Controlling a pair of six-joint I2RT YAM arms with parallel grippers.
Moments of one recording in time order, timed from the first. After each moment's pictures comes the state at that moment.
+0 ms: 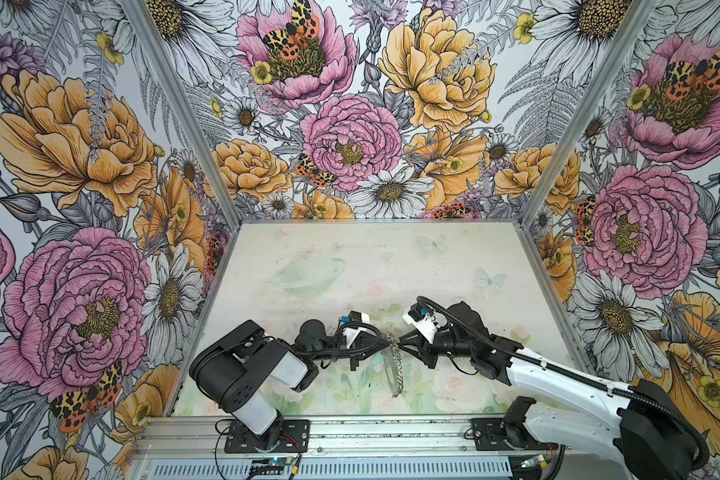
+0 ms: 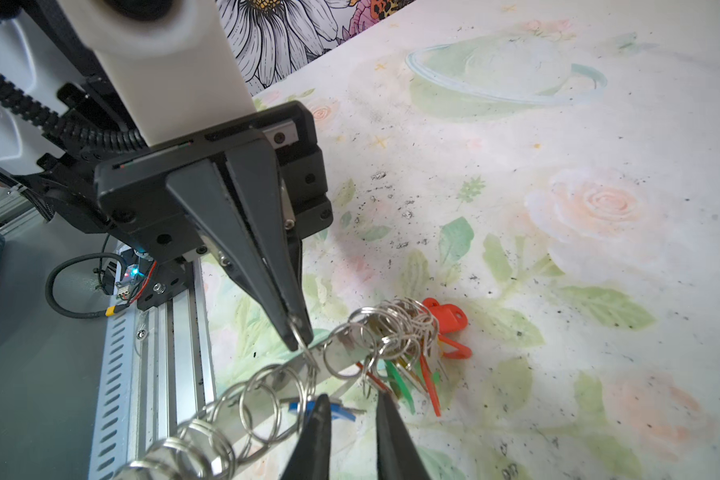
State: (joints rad) left arm -0.64 1.60 0.22 1.38 0.85 -0.22; right arm 0.74 1.08 0.50 0.00 -0.49 0.03
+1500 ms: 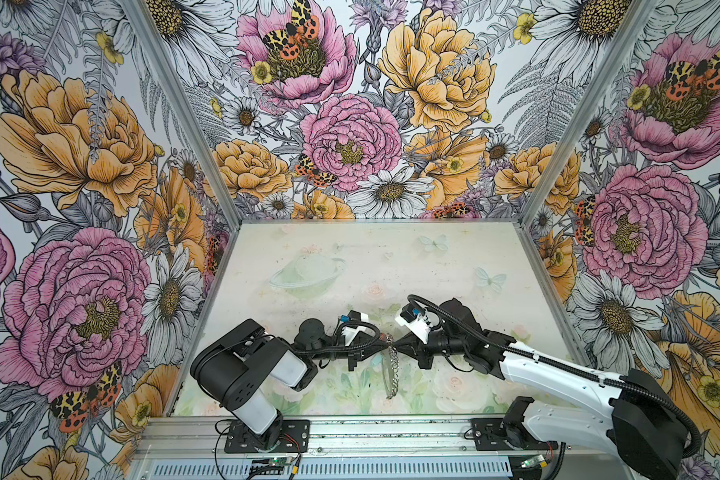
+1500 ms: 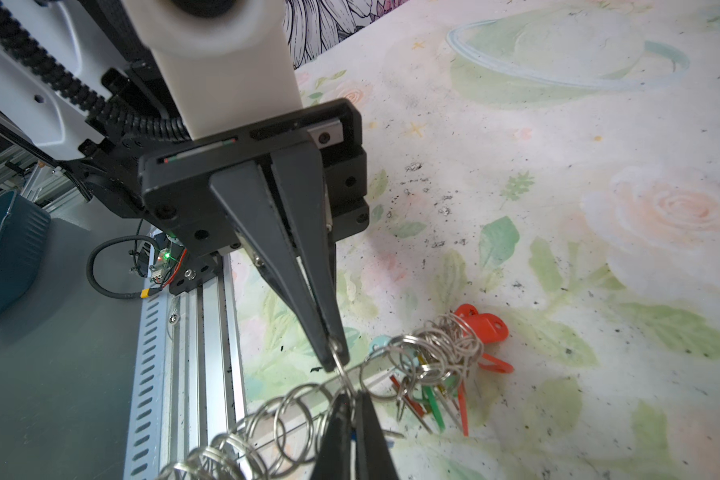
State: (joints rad) left arm -0.63 1.61 0.22 1.38 0.91 -0.25; right arm 0.77 1.15 0.56 -0.04 -0.55 0.01
